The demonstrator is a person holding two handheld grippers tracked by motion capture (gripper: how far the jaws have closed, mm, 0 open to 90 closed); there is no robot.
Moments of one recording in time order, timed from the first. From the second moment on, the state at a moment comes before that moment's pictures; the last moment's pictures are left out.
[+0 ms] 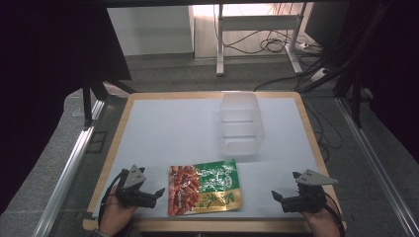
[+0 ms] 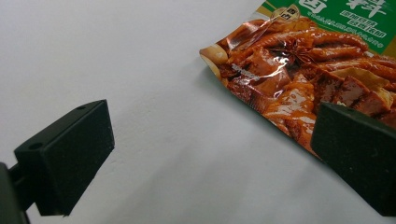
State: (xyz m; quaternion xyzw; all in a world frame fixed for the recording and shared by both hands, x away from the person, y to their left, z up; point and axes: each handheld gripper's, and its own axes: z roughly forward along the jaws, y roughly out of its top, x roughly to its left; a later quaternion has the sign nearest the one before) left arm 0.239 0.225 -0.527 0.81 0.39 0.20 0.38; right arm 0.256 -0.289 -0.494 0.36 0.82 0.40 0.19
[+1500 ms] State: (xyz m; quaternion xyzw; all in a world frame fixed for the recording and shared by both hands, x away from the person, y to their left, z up) left arm 0.238 0.224 -0.522 0.81 0.40 0.20 0.39; right arm 0.268 -0.234 -0.506 0.31 0.84 0.42 0.14
